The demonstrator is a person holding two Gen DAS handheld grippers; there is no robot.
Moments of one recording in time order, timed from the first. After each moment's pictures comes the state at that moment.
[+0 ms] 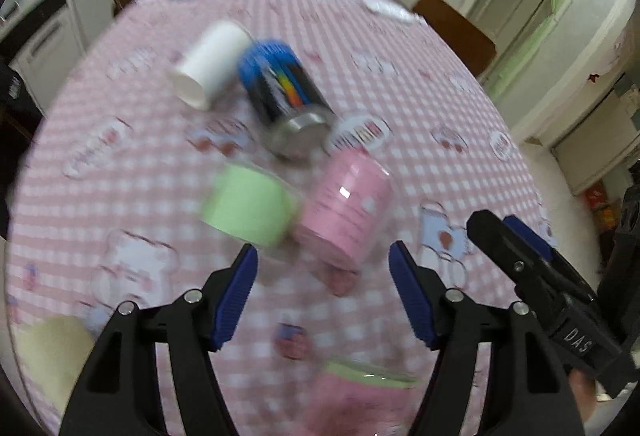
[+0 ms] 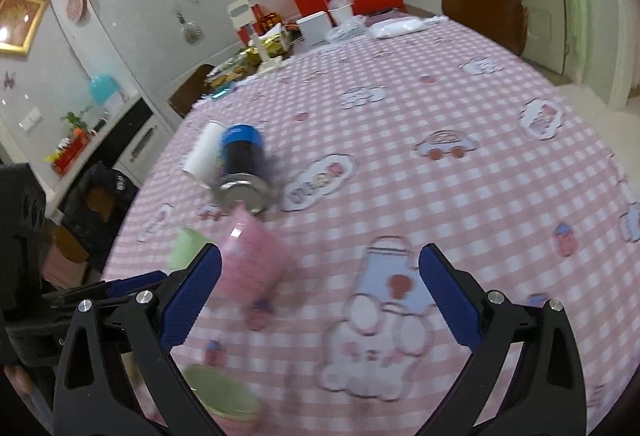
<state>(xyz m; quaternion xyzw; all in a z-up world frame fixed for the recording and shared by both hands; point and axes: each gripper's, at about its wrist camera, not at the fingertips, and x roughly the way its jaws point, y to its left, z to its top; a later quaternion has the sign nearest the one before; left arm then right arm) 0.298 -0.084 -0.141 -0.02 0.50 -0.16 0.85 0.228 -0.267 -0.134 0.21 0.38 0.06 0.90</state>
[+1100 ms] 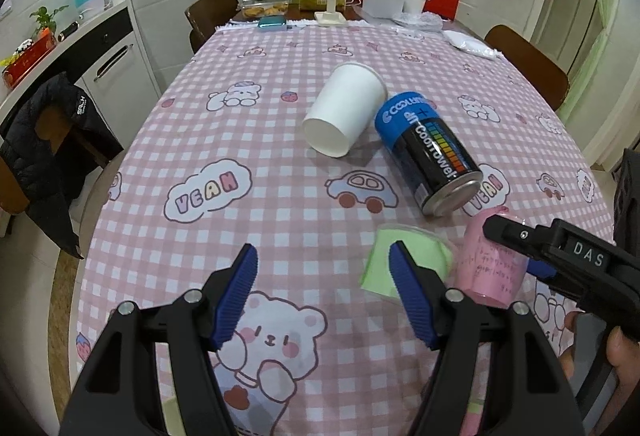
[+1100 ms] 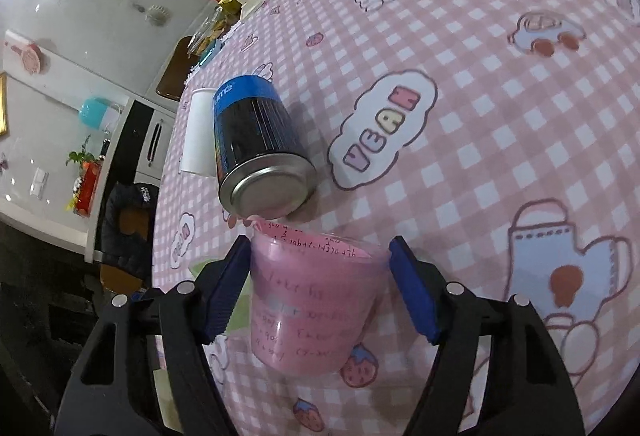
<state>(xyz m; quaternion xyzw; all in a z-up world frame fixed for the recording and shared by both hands) 0.341 -0.016 -0.146 0.01 0.46 -0.05 0.88 0.308 -0.245 -0.179 0.33 0.48 0.07 0.81</state>
